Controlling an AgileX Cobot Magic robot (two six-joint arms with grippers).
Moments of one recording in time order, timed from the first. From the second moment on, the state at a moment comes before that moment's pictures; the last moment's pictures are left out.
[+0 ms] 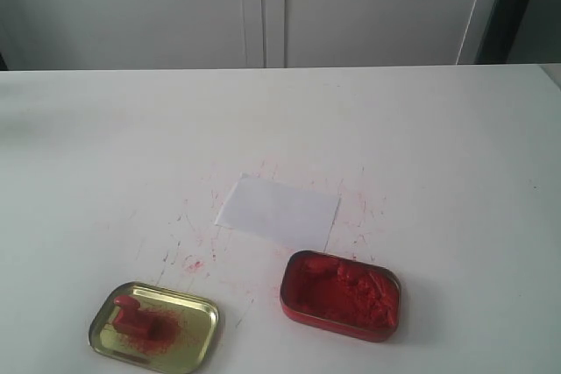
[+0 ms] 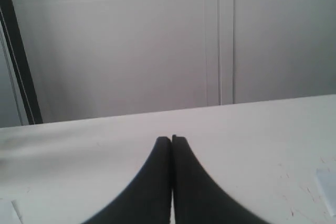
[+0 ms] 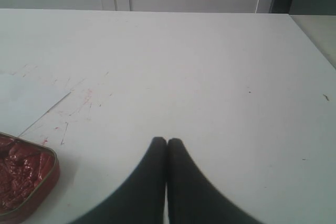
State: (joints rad) left arm -0.11 0.00 0.02 -0.08 -0.03 0.10; right arm 0.10 0.01 -0.01 -0.02 0.36 0.06
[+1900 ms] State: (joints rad) left arm -0.11 0.75 -0.72 -0.08 0.93 0.24; right arm 0.10 0.01 -0.01 -0.02 0.36 0.06
